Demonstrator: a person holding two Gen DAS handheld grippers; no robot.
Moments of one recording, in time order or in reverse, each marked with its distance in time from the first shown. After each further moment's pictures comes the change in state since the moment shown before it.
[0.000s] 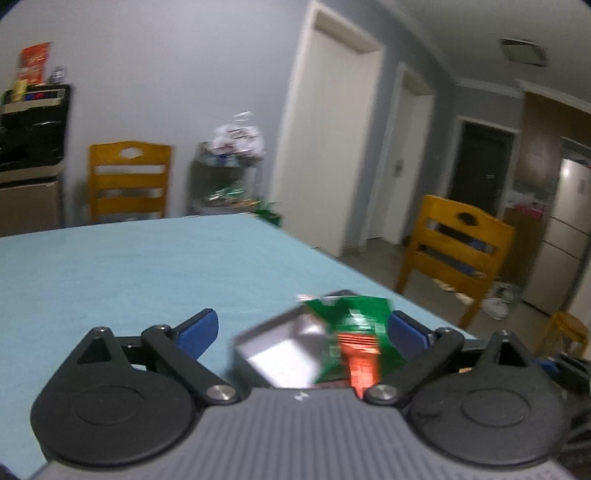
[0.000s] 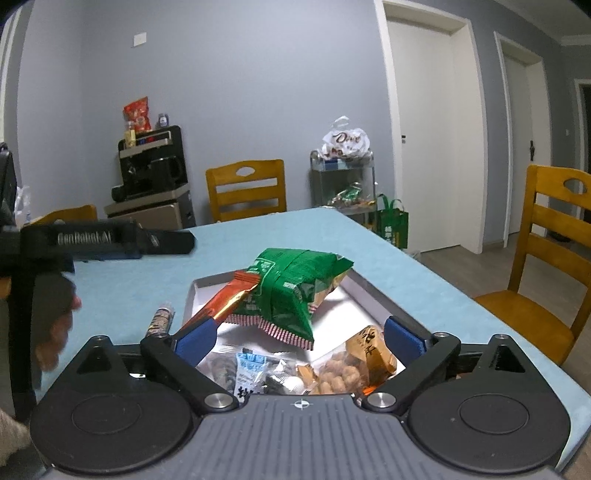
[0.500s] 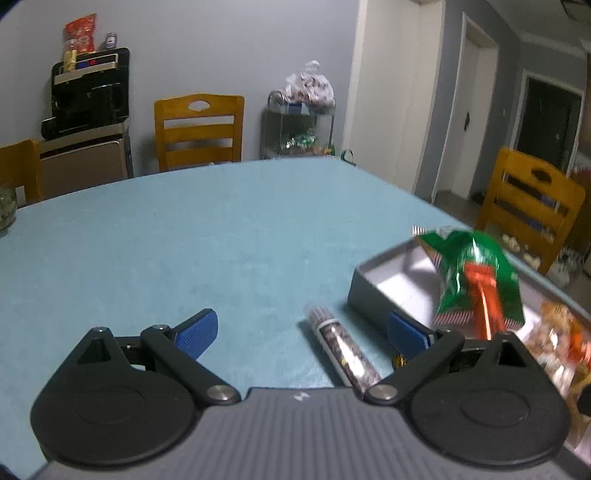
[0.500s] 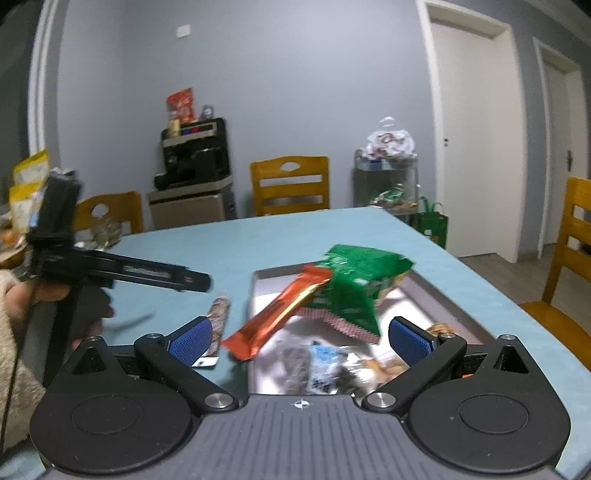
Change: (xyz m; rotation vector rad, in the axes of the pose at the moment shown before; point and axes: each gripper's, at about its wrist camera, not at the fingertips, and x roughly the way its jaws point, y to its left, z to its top) left arm -0.001 0.054 -0.027 0.008 0.173 0.212; right arm -0.011 0.041 -0.003 -0.075 0.013 0.119
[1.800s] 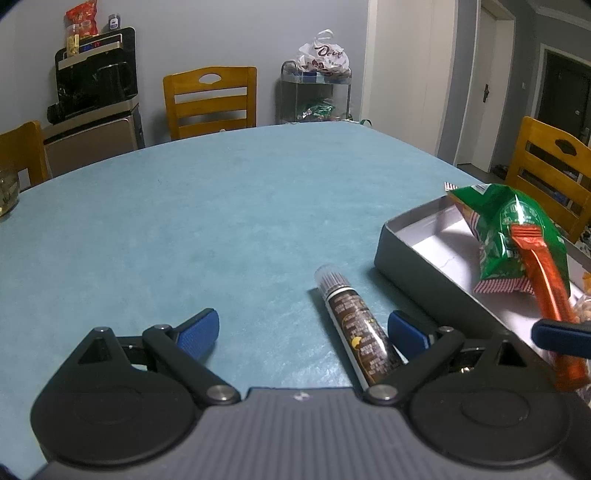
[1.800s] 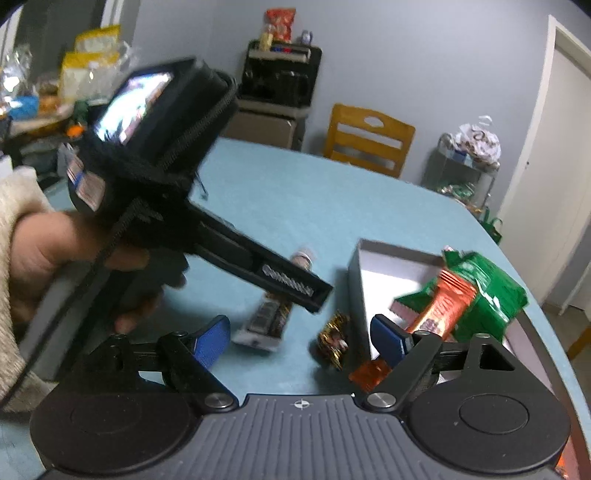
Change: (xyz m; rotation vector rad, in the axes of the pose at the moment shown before) left arm 0.048 -0.006 -0.023 0.002 0.089 0.071; right arm 0.075 0.093 0.000 -0.363 0.208 0.057
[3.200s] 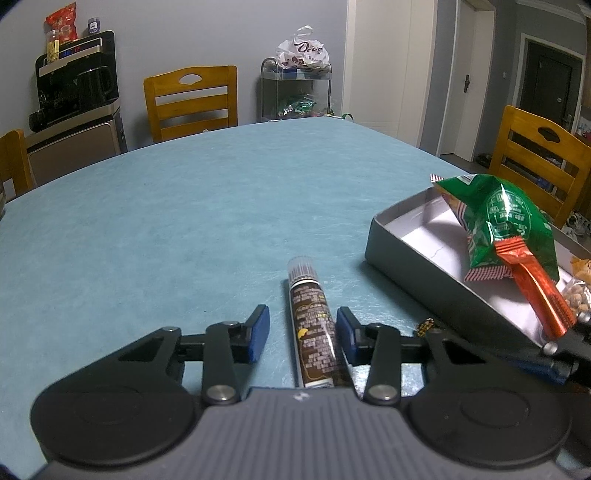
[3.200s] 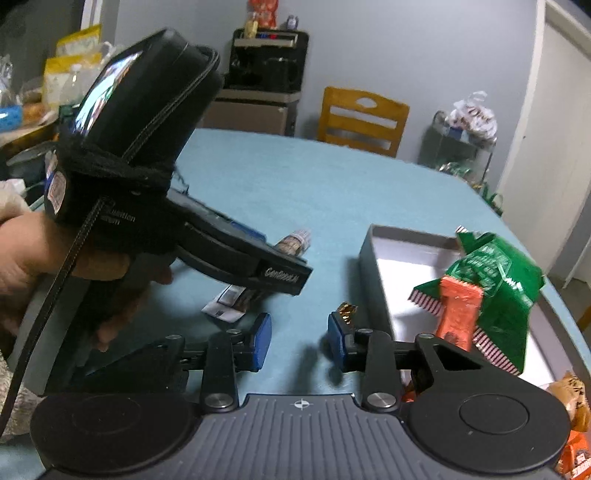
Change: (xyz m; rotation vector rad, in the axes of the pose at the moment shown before) left arm -0.001 0.003 -0.001 0.048 0.010 -0.047; right arm 0.020 0.002 0.006 0.066 0.031 0.011
